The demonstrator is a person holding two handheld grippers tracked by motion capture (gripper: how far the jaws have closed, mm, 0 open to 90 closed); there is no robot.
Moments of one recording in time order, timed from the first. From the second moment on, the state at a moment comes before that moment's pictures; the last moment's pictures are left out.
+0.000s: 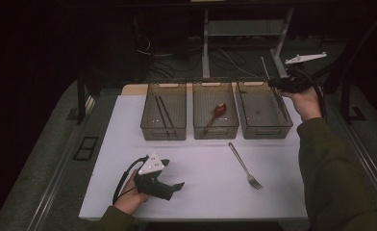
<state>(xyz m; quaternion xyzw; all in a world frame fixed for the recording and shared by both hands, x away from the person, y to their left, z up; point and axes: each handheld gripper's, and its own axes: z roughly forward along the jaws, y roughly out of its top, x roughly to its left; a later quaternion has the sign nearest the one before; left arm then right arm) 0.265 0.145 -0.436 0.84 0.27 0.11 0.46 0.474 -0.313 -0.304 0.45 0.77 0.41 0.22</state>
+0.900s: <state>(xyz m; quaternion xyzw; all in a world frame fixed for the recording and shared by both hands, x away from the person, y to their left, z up) 0.264 0.145 -0.437 0.84 0.27 0.10 0.46 0.495 -0.310 -0.366 0.48 0.79 0.33 0.19</state>
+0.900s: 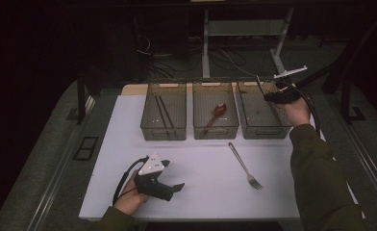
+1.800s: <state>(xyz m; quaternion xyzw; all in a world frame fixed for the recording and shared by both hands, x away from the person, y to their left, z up) 0.264 0.144 -0.436 0.84 0.26 0.10 0.46 0.475 -0.313 -0.359 0.49 0.77 0.38 0.16</state>
